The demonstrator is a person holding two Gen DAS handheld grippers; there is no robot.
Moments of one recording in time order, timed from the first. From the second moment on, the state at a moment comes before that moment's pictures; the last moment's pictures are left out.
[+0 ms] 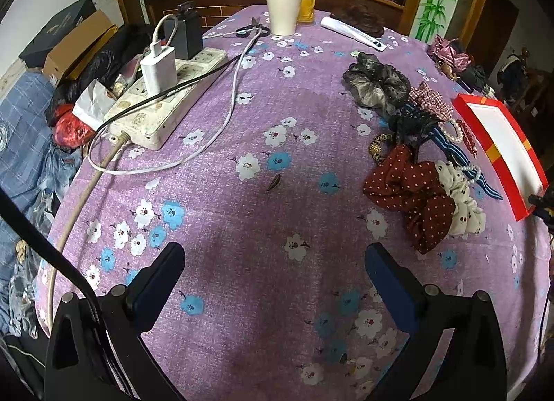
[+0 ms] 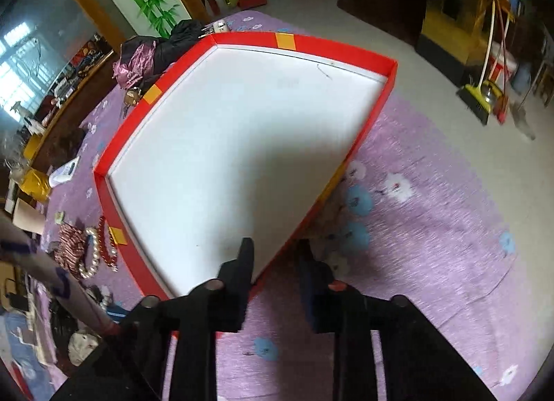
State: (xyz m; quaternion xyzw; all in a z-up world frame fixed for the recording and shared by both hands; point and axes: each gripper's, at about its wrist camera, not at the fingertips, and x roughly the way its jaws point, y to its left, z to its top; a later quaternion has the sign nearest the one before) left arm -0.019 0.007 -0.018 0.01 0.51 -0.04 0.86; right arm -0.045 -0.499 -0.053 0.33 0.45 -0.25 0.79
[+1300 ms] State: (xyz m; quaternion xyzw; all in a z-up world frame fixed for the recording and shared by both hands) left arm -0.019 0.019 -0.030 0.01 0.52 -0.03 0.85; right arm -0.008 -0.528 -0.034 0.13 0.49 -0.27 0.82
